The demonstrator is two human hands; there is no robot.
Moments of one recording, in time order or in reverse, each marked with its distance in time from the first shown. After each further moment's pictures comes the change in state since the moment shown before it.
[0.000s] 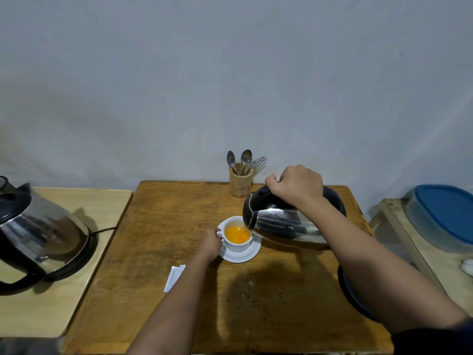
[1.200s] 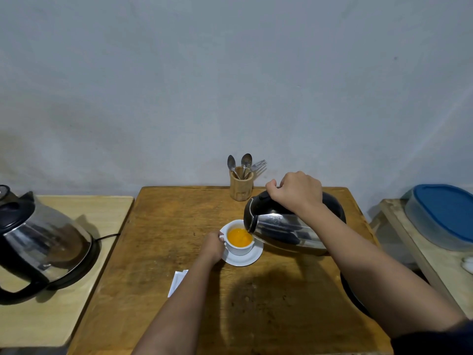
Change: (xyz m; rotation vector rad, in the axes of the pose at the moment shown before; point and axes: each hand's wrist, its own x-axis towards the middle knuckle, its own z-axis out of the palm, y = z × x) left_hand -0.003 0.006 -0.005 0.031 -0.028 -0.010; right_hand -0.007 -0.003 0.005 -0.004 0.008 0.036
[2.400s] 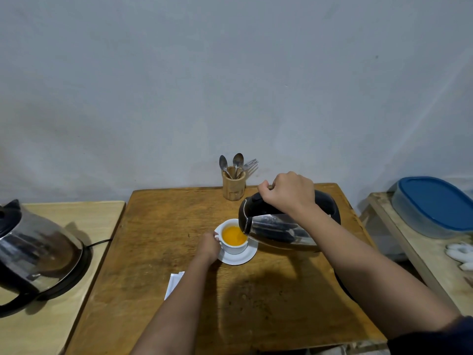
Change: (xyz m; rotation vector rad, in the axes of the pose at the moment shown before) left_hand 0.013 -0.008 0.008 0.001 0.013 -0.021; right_hand -0.016 -0.009 -0.010 -0.055 0.038 -0.005
